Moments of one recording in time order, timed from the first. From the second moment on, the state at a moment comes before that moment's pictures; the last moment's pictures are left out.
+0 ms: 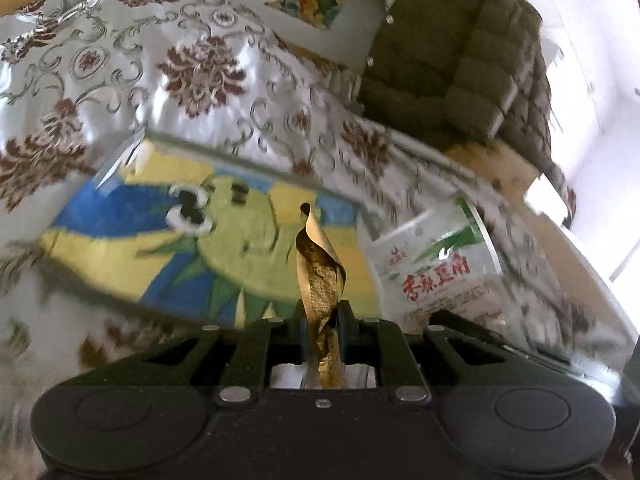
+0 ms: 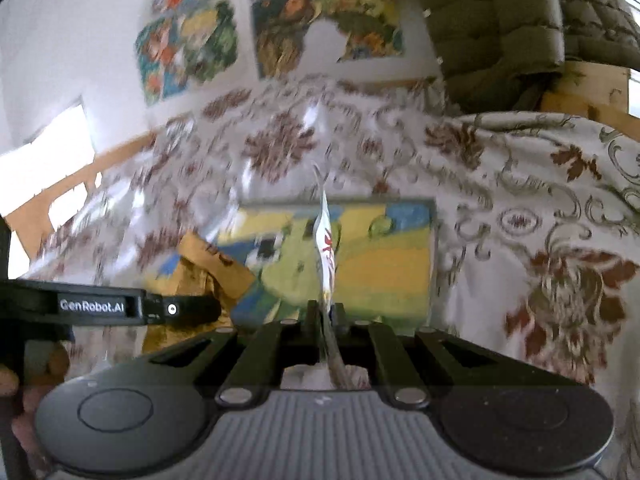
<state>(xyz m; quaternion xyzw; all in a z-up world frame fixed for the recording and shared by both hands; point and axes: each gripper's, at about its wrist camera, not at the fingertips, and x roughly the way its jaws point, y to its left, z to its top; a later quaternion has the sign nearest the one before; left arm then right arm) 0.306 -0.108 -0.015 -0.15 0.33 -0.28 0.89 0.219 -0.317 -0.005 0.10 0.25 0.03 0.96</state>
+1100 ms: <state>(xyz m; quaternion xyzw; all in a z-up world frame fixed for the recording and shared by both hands) 0.436 -0.175 -0.076 -0.11 0.38 -0.22 0.89 0.349 -0.332 -0.065 0.10 0.29 -0.01 0.95</state>
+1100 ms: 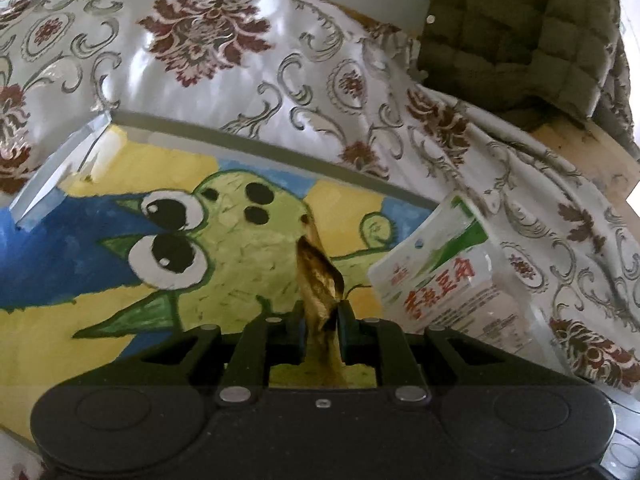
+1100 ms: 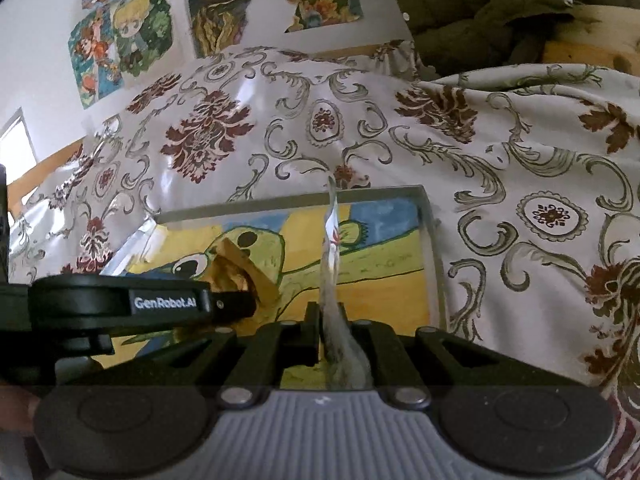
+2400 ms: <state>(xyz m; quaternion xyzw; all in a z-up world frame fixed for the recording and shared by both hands) 0.306 -0.122 0.039 -0.06 0.28 -0.14 0.95 0.249 -0.339 0.032 0.10 0.24 -0.01 0.97</state>
